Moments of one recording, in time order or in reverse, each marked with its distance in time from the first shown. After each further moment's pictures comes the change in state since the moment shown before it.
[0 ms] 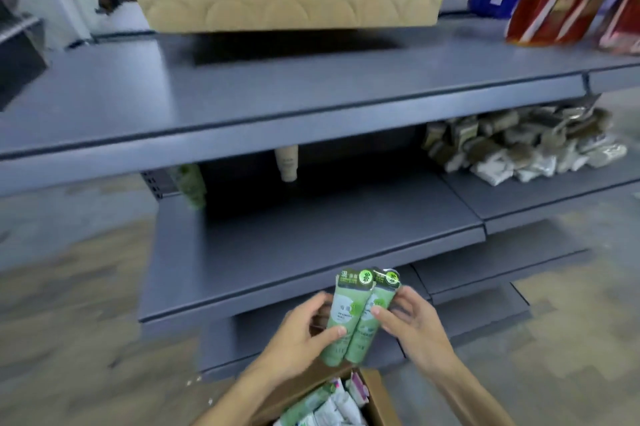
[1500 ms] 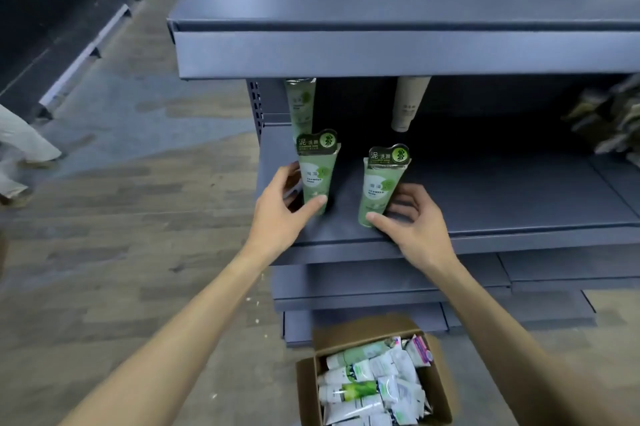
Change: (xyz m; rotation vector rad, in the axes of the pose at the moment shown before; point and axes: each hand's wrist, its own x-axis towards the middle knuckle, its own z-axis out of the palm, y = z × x) left_hand -0.025 -0.043 -0.205 -0.028 0.603 0.048; right_hand 0.077 -0.025 0.193 -0.348 -0.089 -0.243
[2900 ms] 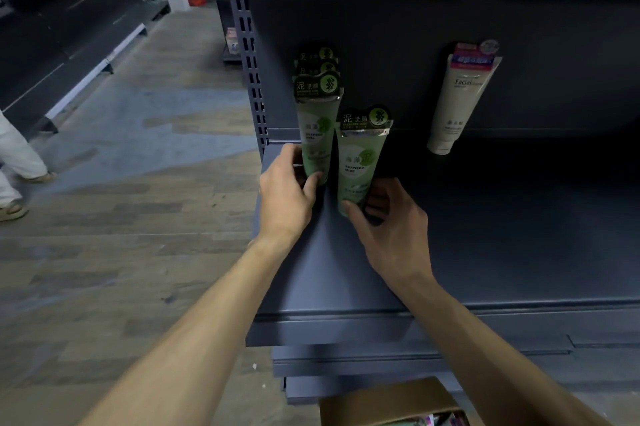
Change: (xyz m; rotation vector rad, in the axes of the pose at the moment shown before) left_hand 0.119 -0.055 0.013 0.309 0.312 0.157; right_hand 0.091 0.018 0.093 -0.188 0.150 -0.263
